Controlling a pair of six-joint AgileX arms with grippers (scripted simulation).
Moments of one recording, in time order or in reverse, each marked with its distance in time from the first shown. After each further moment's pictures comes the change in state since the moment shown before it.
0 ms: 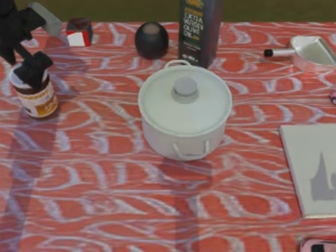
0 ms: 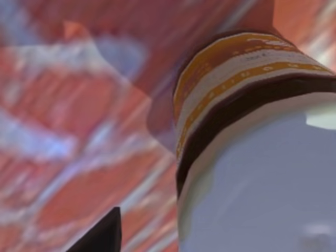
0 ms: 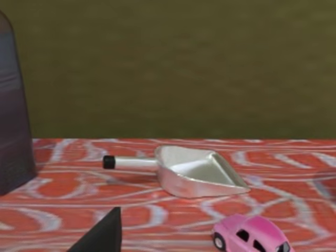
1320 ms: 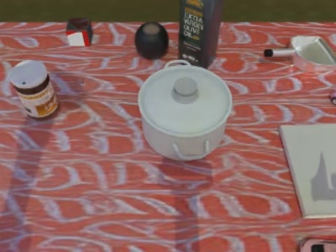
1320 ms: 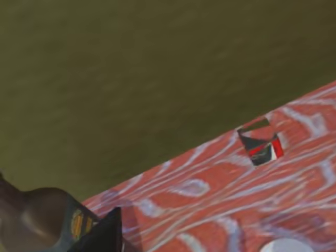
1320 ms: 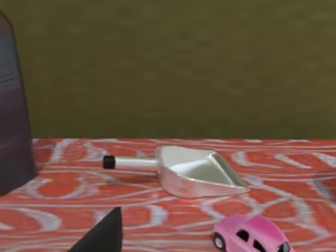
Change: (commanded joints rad) left arm -0.013 -1.227 -0.860 0.773 0.052 -0.352; right arm 0.000 0.000 0.000 0.000 0.000 0.000
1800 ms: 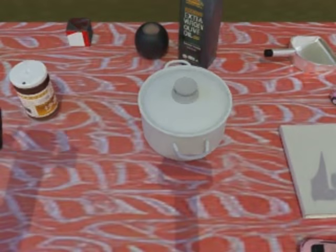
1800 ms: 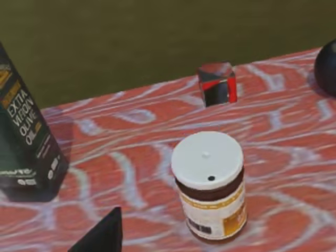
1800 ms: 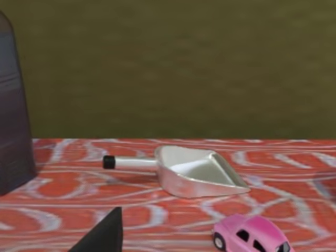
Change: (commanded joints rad) left arm 0.007 -0.604 -0.818 0.307 -0.010 -0.260; right arm 0.000 0.000 0.000 0.000 0.000 0.000
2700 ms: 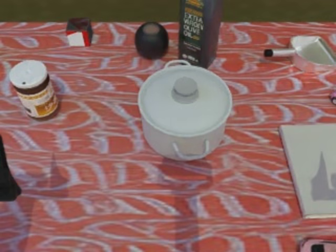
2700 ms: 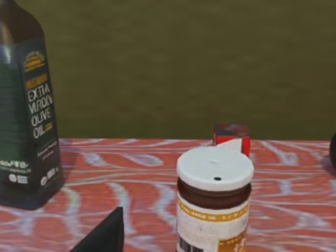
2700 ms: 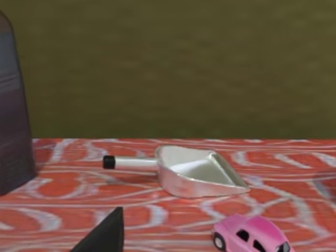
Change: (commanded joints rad) left arm 0.024 -0.589 -0.628 0.377 -0.048 -0.218; right arm 0.000 0.000 0.000 0.000 0.000 0.000
